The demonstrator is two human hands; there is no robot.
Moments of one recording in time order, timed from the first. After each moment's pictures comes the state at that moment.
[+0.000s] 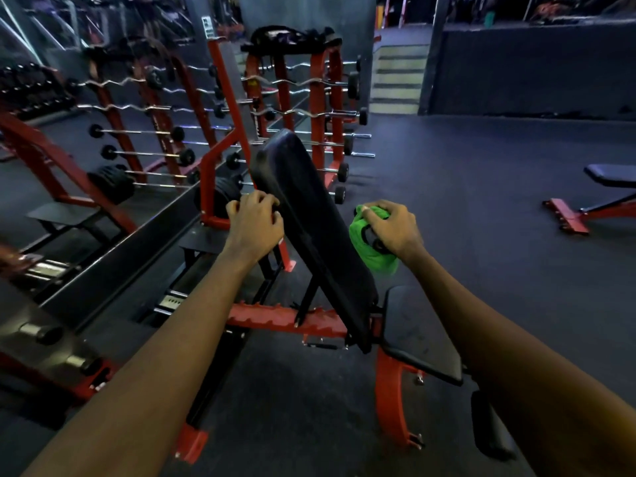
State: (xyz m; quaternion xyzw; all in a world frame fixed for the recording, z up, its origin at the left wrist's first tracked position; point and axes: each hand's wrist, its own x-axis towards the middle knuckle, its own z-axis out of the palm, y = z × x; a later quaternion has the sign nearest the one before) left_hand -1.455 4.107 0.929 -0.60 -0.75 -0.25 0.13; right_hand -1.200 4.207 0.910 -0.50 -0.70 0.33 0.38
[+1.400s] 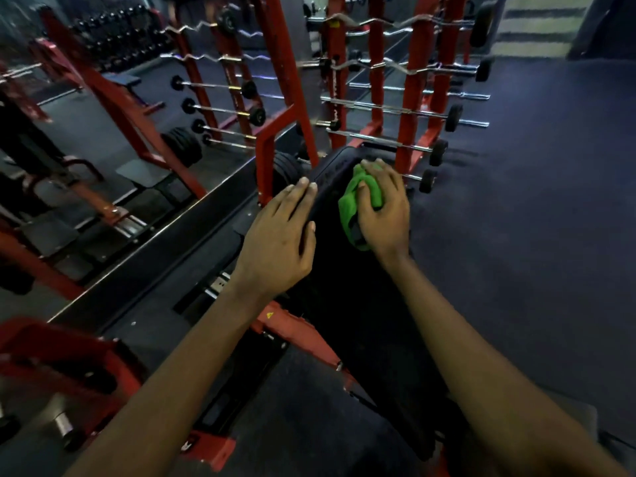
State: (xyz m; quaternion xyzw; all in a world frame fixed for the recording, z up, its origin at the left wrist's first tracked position) left_hand -1.592 4.359 0.911 -0.62 -0.74 -0.17 0.21; right_hand -1.485 4.523 0.865 -0.31 -0.71 0.35 0.53
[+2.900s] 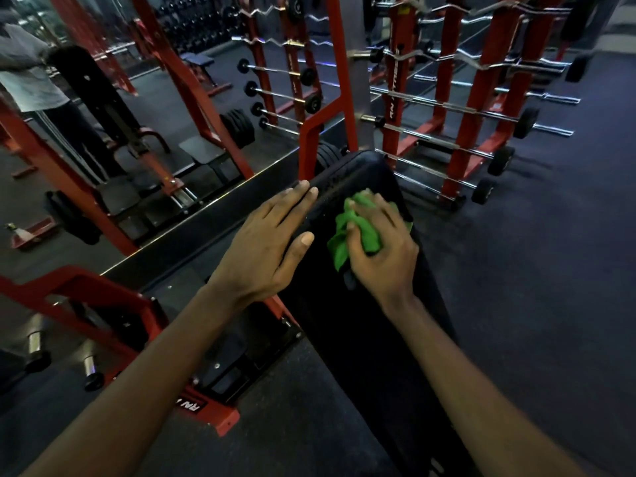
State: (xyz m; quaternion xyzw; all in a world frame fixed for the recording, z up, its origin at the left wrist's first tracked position) left_hand -1.587 4.349 0.917 -0.60 -0.77 -0.16 0.15; right_hand -1.464 4.505 0.849 -0.20 -0.77 0.32 0.52
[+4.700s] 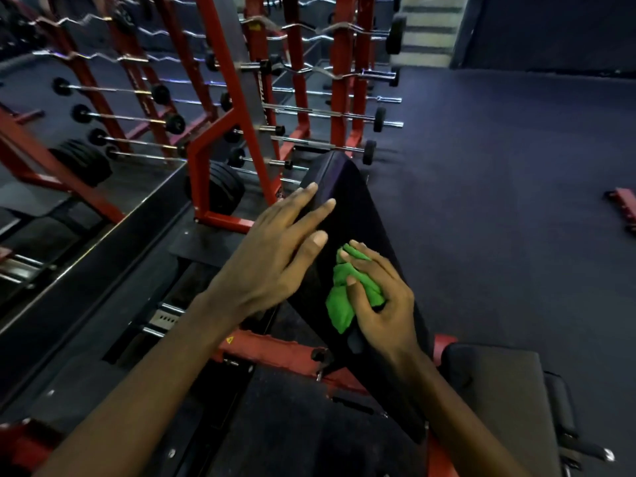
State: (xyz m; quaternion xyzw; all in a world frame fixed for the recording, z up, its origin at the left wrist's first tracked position) left_hand -1.645 4.351 0.935 -0.75 -0.60 -0.28 -0.05; right_hand -1.456 4.391 0.828 -0.29 -0.72 0.33 0.54
